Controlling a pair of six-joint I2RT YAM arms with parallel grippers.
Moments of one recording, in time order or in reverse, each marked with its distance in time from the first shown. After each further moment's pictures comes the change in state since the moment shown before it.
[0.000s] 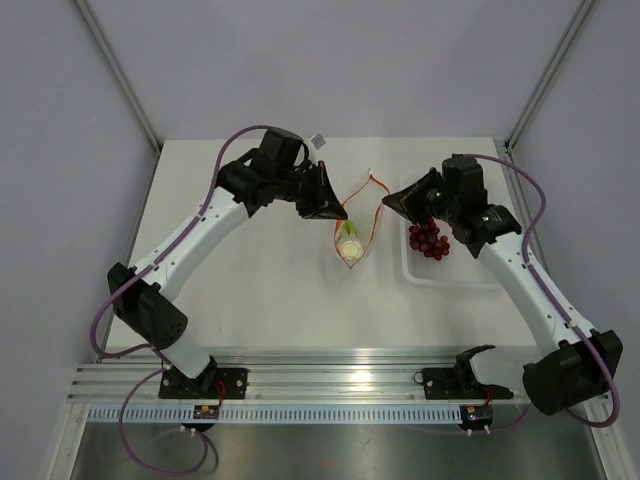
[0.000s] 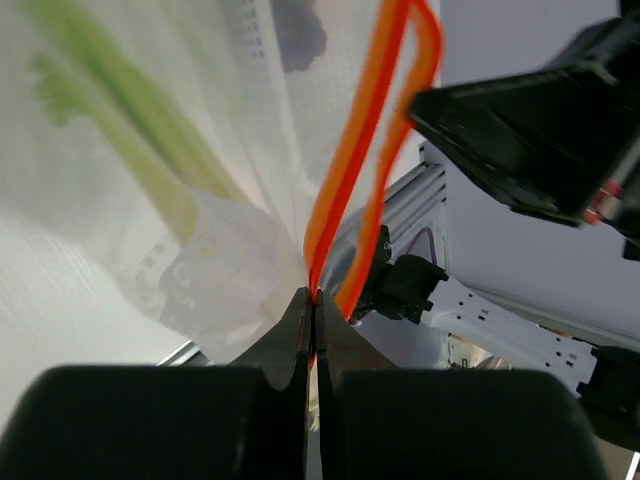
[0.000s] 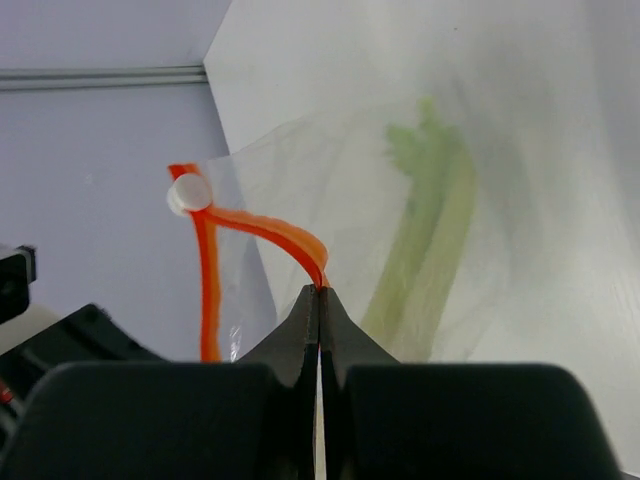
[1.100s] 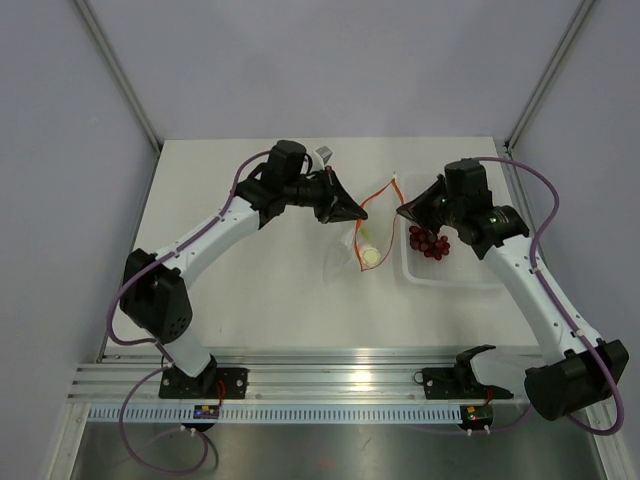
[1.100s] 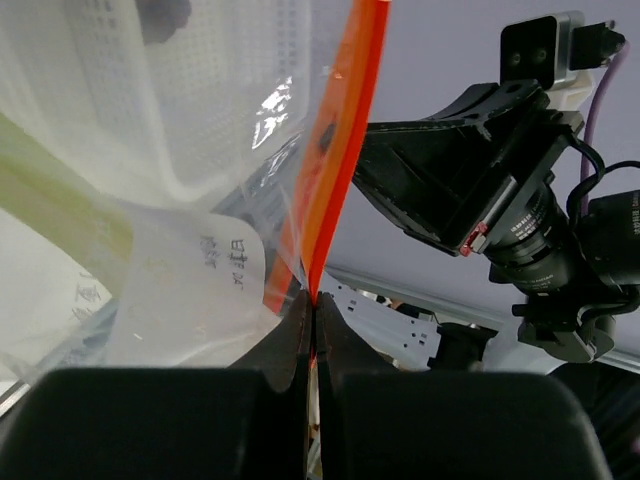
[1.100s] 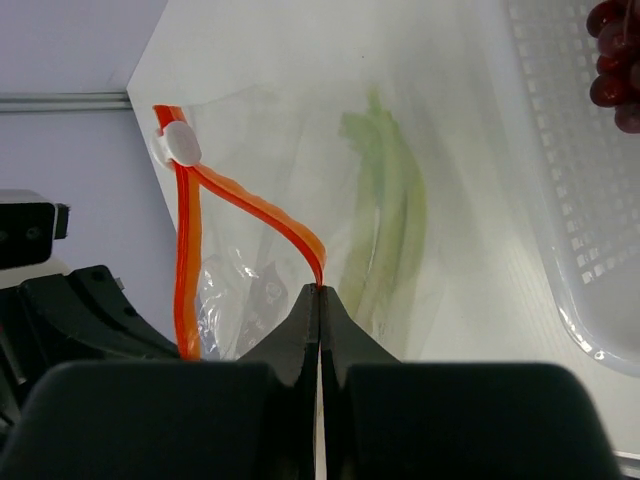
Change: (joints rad) left arm 0.021 0.028 -0.204 0.436 0.257 -0.378; right arm -0.002 -0.018 0.035 -0.175 0.134 -0.094
